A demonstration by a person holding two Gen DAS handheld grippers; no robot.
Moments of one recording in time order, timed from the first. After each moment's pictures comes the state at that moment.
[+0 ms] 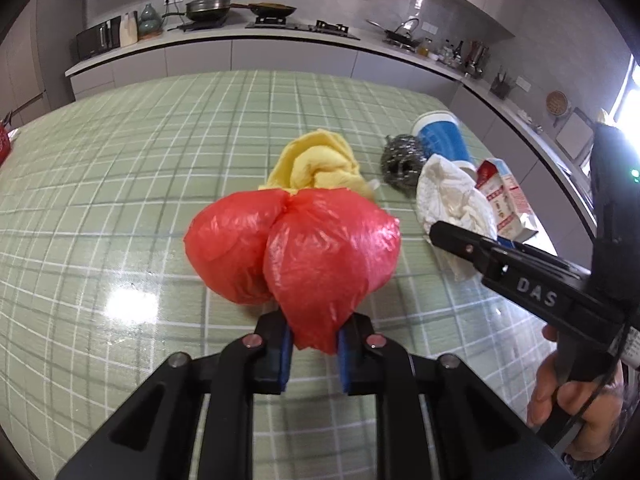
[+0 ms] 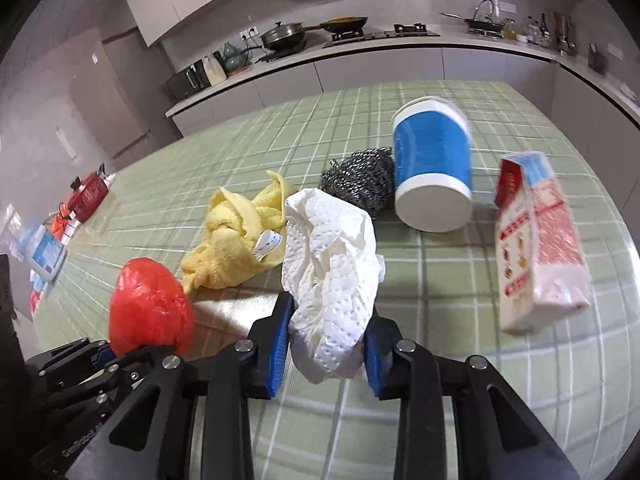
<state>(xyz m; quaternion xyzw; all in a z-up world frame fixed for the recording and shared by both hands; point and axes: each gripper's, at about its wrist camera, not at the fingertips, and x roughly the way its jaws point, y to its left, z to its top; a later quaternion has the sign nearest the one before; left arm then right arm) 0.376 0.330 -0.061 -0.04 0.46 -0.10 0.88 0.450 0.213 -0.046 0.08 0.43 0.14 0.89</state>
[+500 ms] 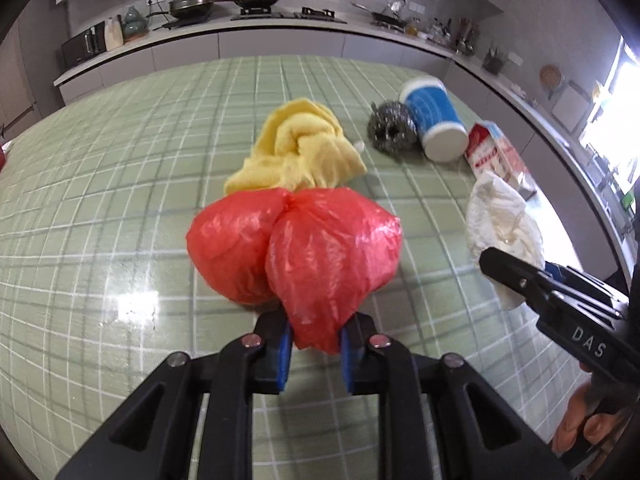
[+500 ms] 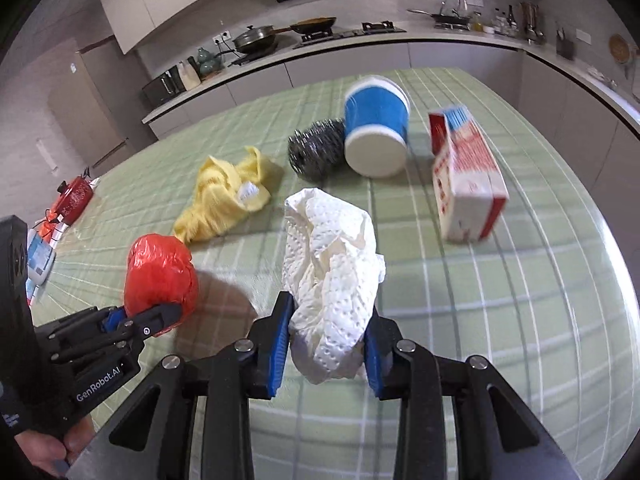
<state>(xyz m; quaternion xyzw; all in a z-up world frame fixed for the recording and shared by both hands) 0.370 0.311 -0.075 0.00 0.47 -0.11 0.87 0.389 0.195 -0.049 0.08 0.44 0.08 0.89</state>
